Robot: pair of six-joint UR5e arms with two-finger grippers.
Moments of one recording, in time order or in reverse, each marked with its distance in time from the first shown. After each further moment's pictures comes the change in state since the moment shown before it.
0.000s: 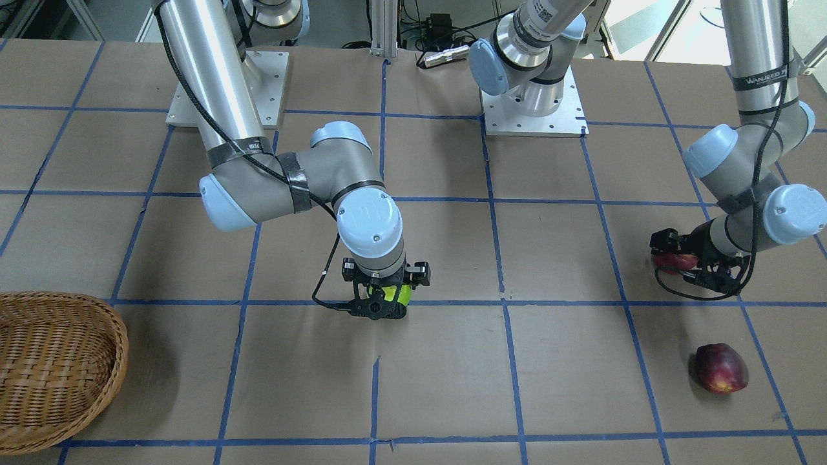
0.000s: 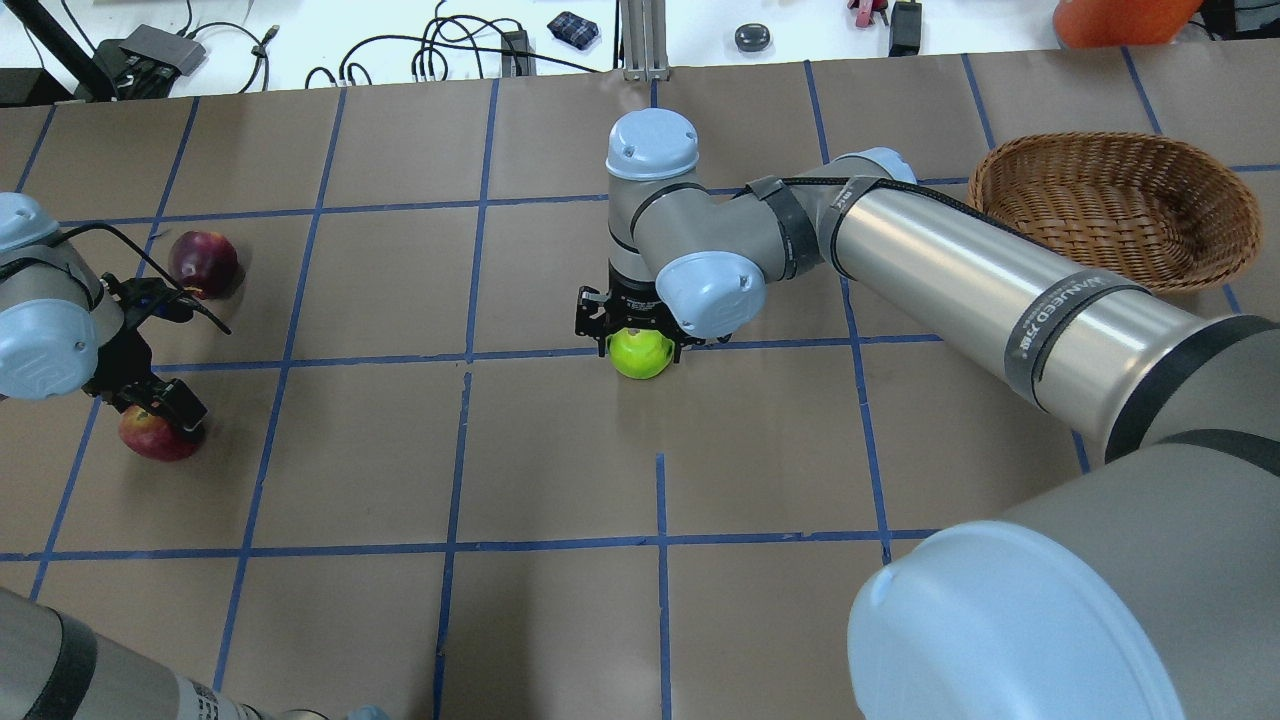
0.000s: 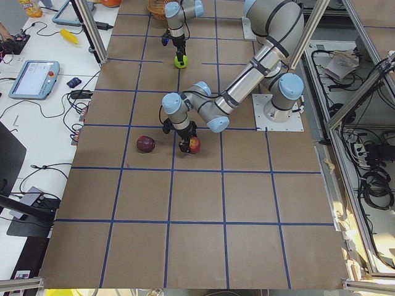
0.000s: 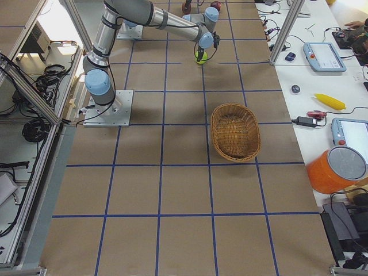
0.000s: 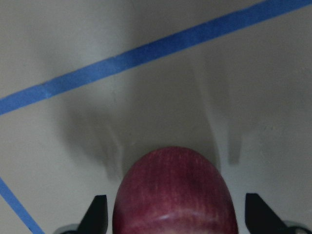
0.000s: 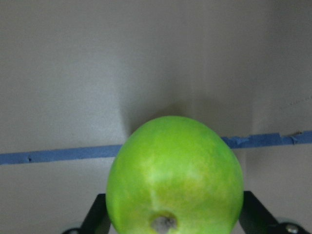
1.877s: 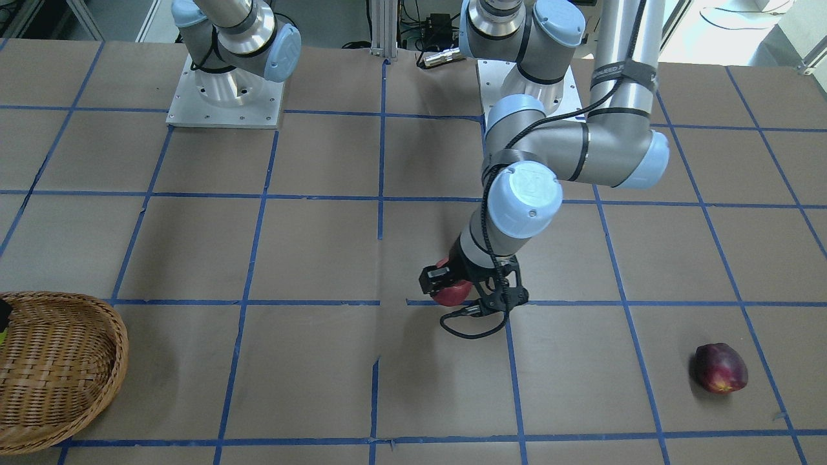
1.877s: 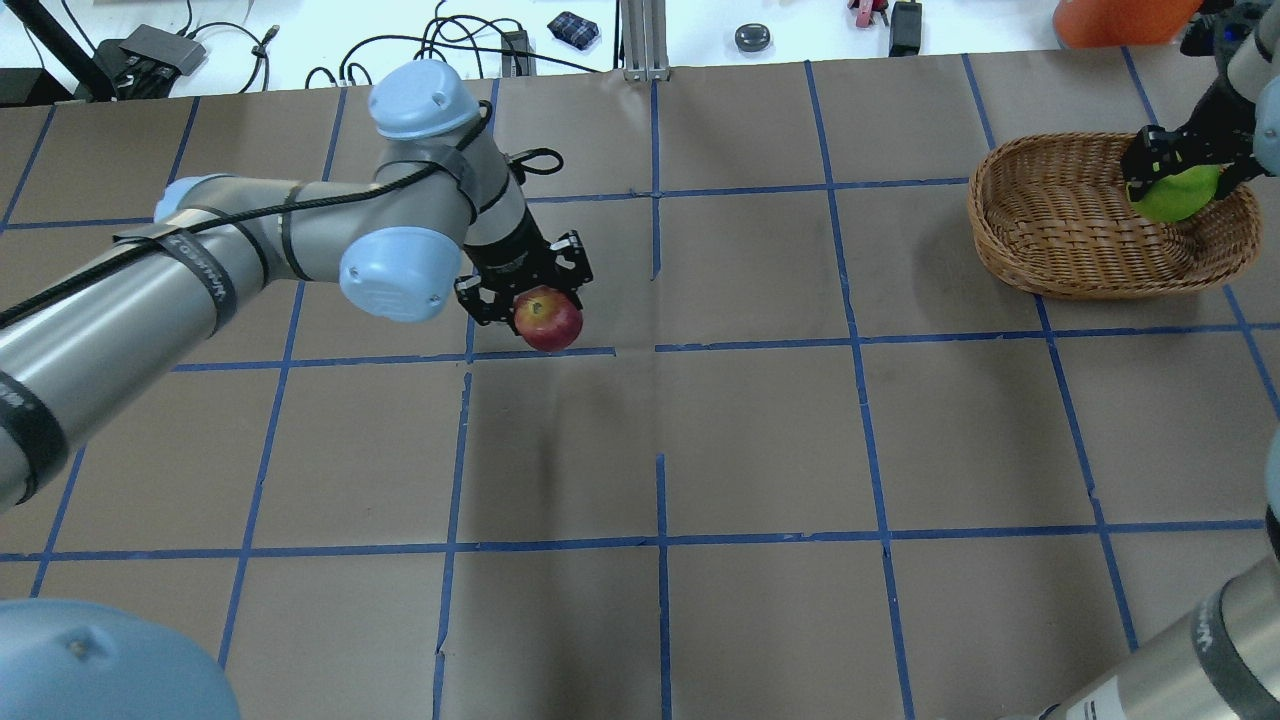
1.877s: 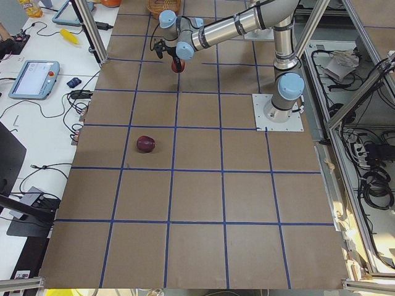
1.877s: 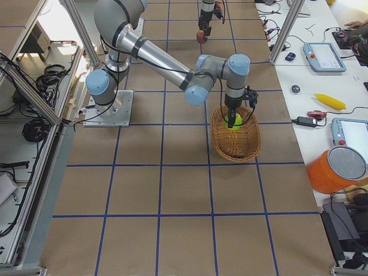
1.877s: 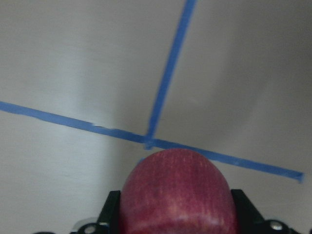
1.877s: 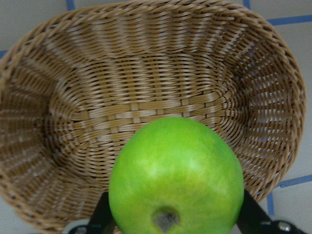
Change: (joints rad) left arm -0.769 -0.010 0.192 -0.037 -0.394 -1.431; right arm -0.856 -0.141 -0.014 -0.088 -0.231 -0.825
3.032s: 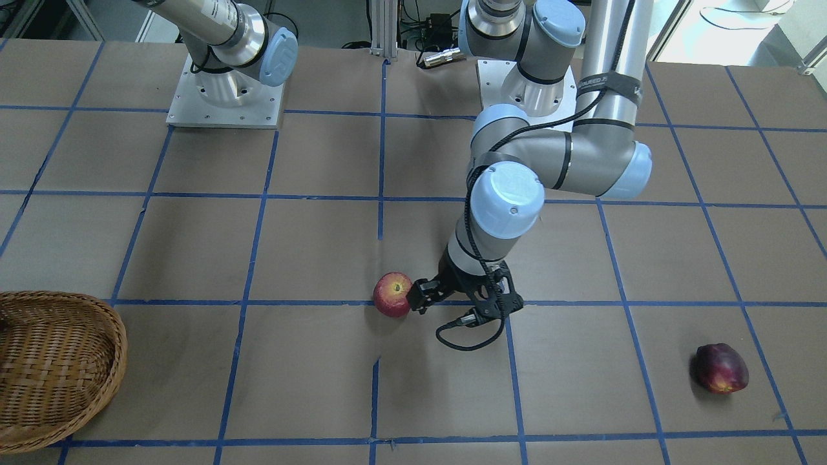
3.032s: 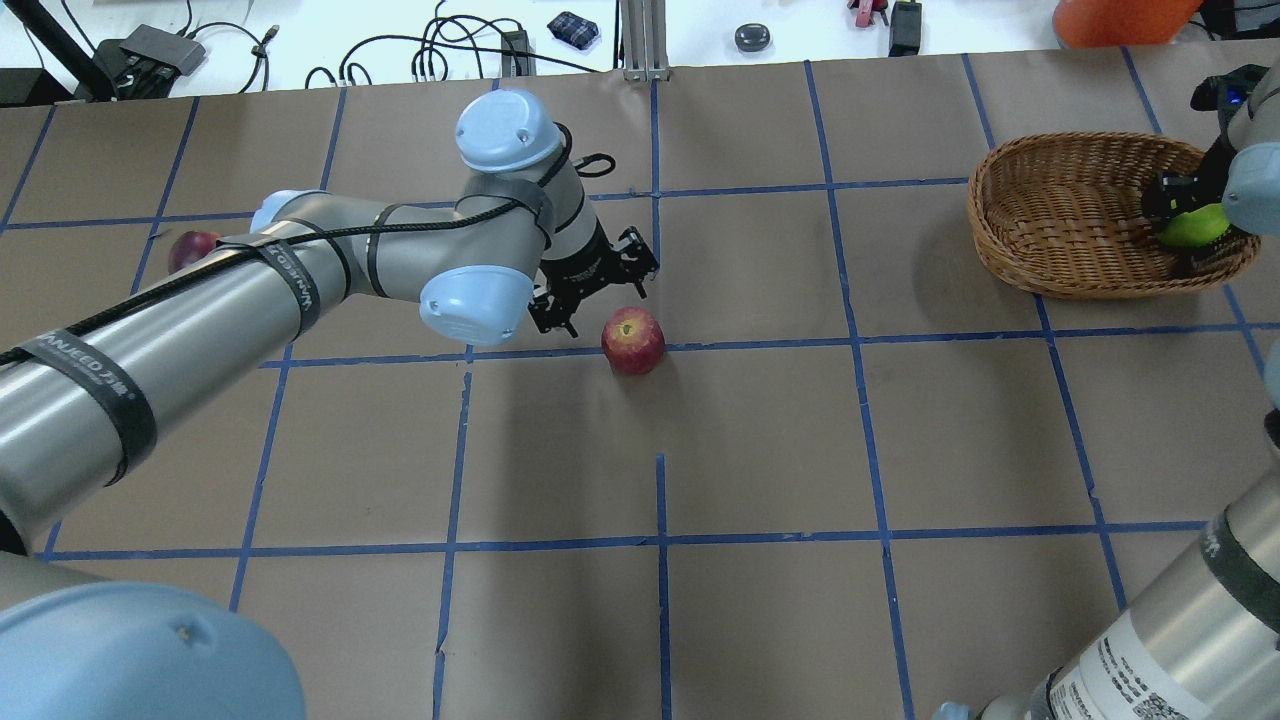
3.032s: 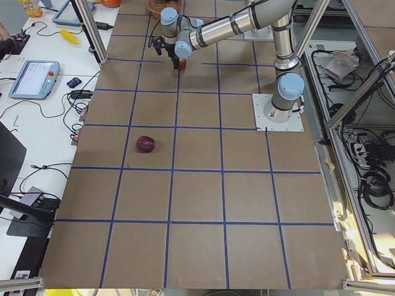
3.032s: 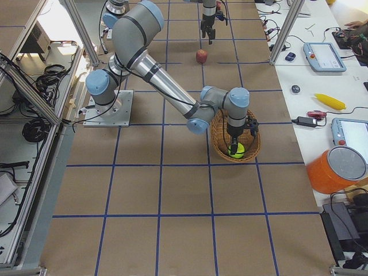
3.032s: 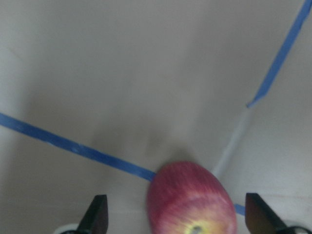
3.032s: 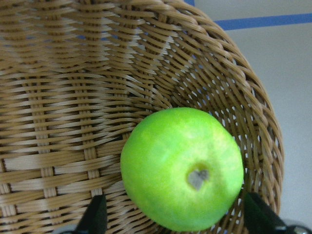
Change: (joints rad) left arm 0.054 0.008 0.019 0.038 0.067 0.052; right arm -0.053 0.143 -0.003 -0.206 -0.050 -0.045
